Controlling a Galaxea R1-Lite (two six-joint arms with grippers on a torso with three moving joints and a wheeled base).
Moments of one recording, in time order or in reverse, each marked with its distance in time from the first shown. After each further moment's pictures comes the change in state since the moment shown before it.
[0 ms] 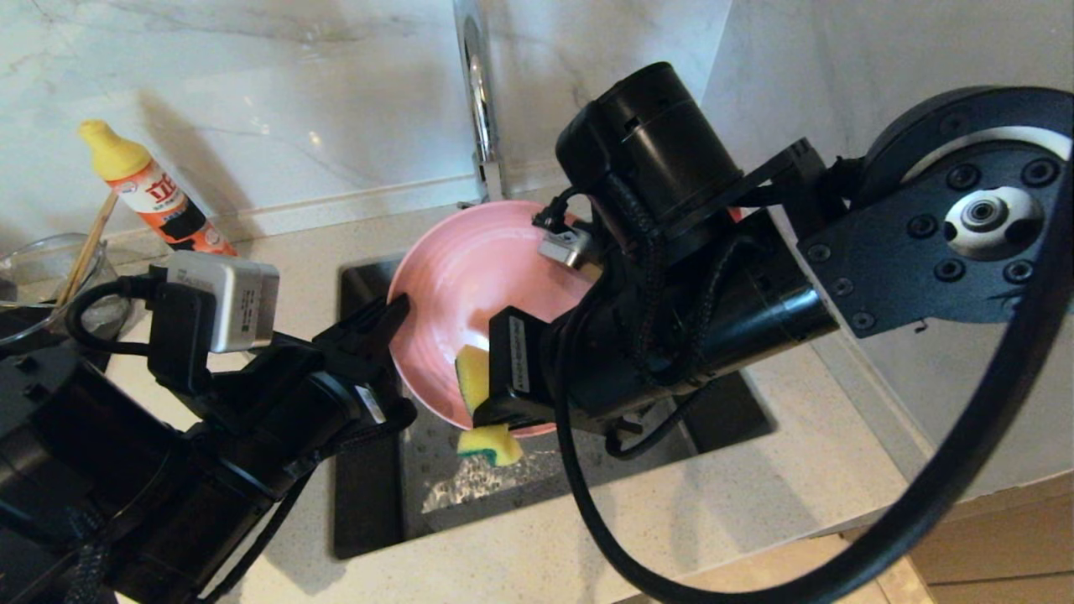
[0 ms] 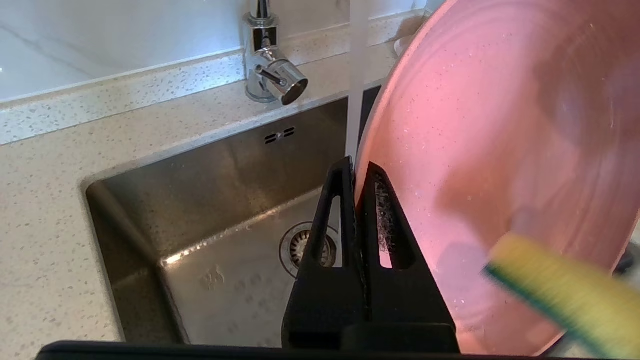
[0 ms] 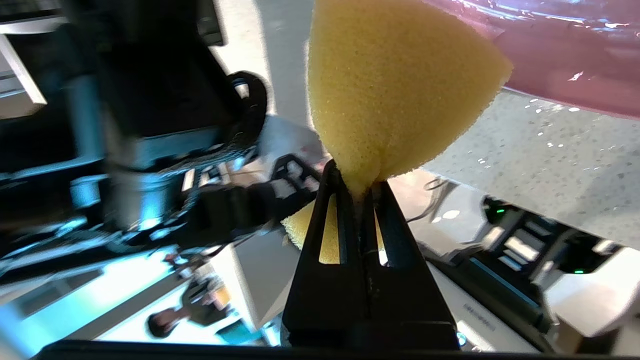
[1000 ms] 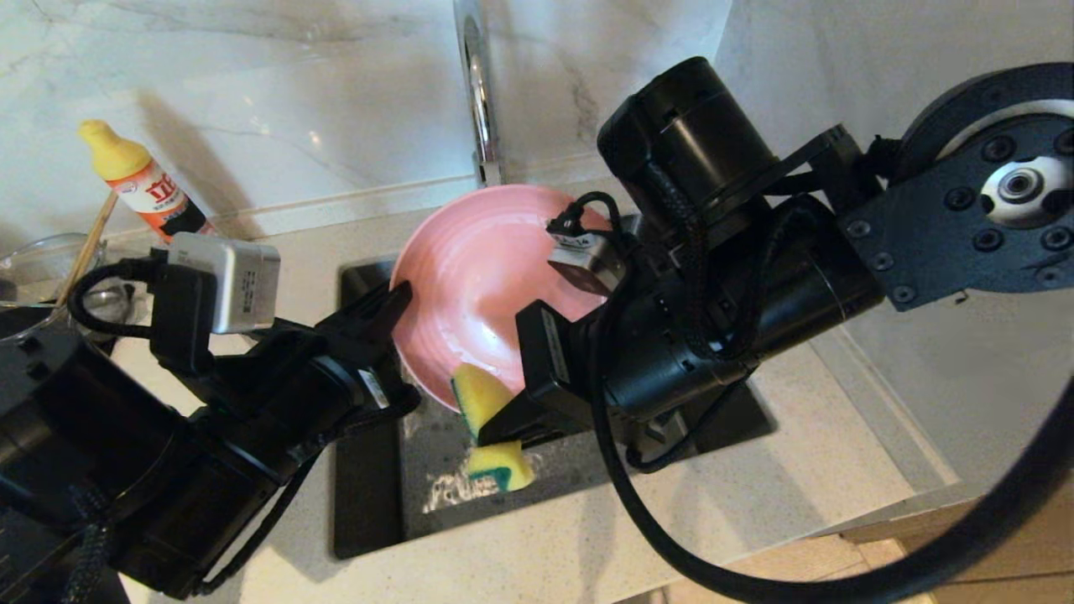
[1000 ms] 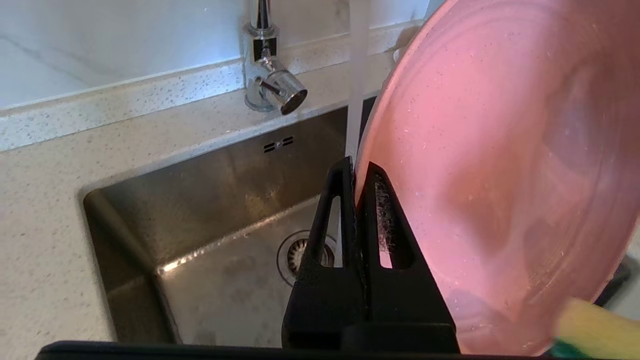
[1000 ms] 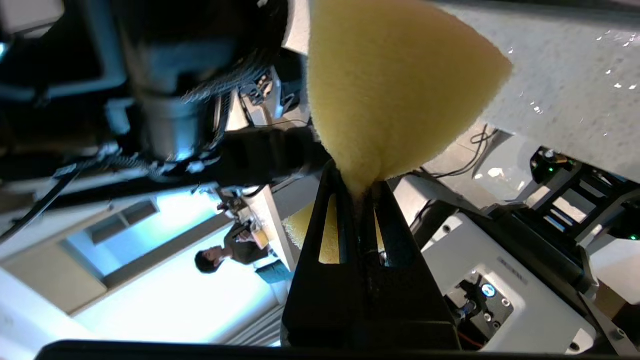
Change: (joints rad) left arm 0.001 -0.002 -0.037 0.028 -0.001 -0.008; right arm -0.051 -0.026 0.007 0.057 0.235 0.004
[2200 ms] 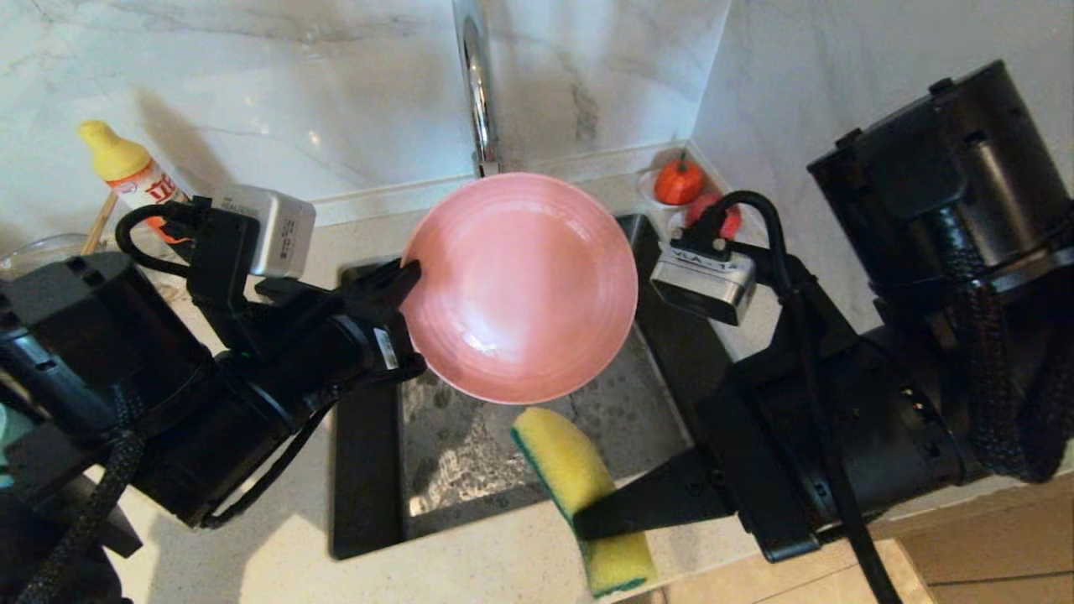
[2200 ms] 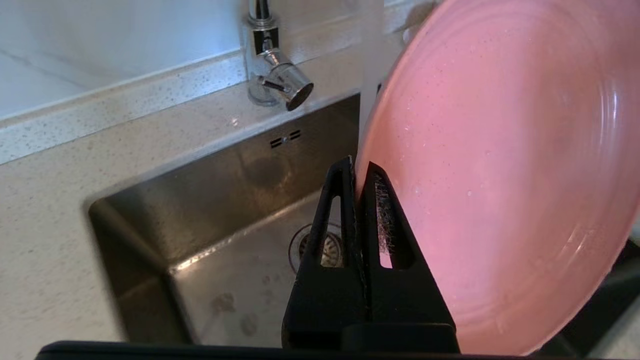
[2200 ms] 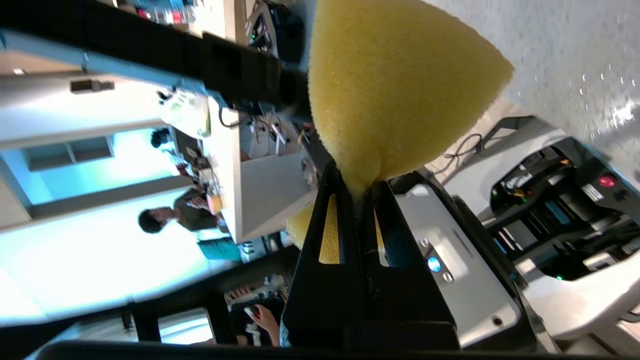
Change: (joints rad) left arm 0.050 -0.003 -0.169 0.243 -0.043 0.014; right arm -0.007 -0.324 0.483 -0.243 0.077 -0.238
